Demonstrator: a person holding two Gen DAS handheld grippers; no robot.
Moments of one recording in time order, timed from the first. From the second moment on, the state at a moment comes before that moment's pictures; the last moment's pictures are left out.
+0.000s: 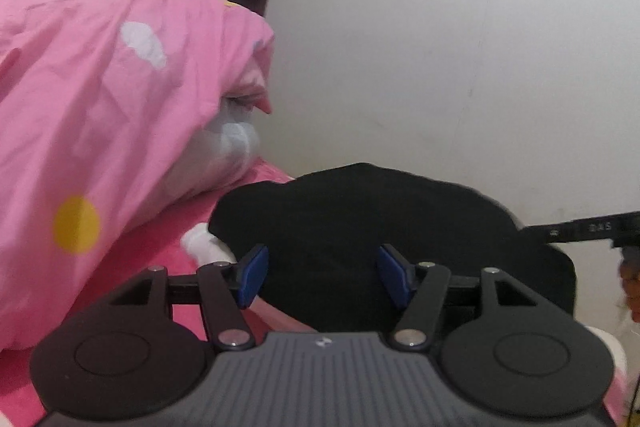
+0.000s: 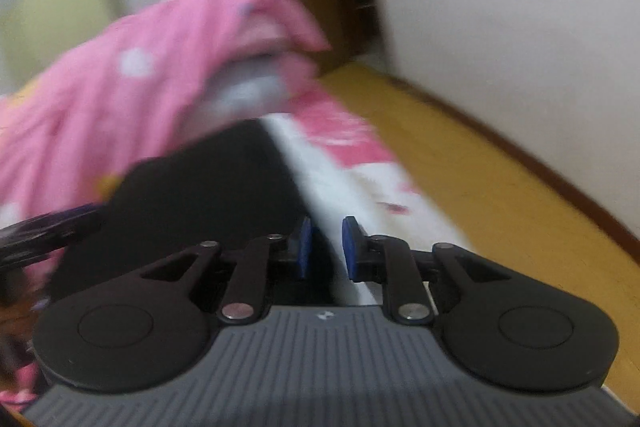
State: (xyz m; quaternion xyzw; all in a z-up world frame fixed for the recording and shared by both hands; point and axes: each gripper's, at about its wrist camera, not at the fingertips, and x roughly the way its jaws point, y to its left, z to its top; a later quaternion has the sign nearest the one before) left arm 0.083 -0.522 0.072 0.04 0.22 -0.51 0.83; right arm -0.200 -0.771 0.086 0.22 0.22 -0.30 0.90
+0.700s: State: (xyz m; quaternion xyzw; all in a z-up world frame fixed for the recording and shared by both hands) left arm 0.057 -0.476 0.053 -0.07 0.40 -0.61 0.68; right arm -0.274 -0.751 0.028 0.50 0.05 -0.20 0.84
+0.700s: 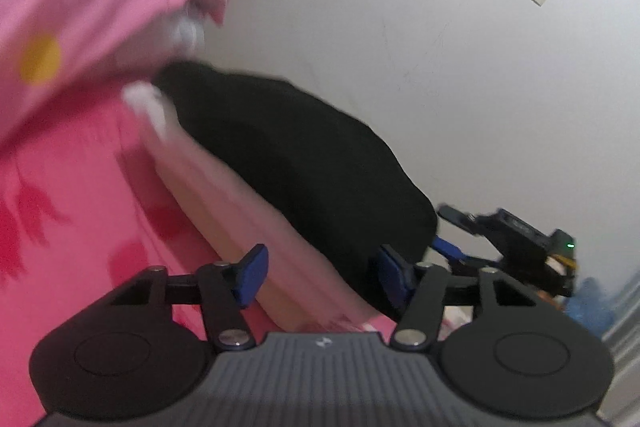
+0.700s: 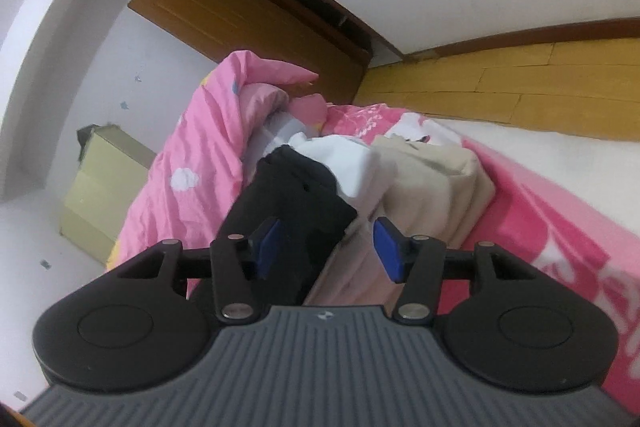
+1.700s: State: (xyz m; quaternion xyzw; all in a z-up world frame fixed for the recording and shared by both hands) left arm 0.069 -0.485 0.034 -0.15 0.48 -0.63 0.59; right arm -0.277 -0.749 0.044 0.47 0.03 -0.17 0.86
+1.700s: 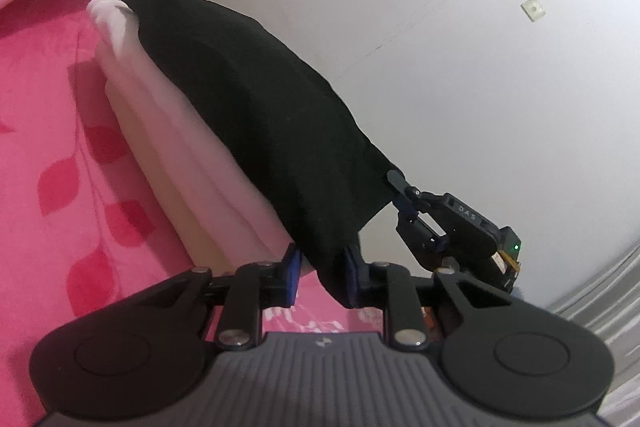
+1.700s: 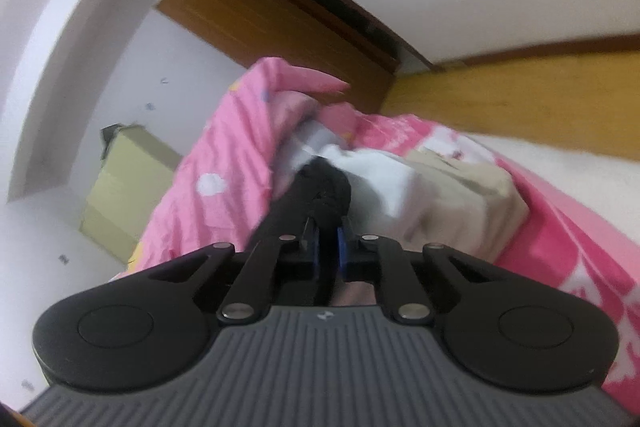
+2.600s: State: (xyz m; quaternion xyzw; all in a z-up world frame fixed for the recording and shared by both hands) left arm 0.072 -0.508 0.124 -0.19 0.39 -0.65 0.62; right arm -0.227 -0.792 0.121 0.42 -0.03 -0.18 0.89
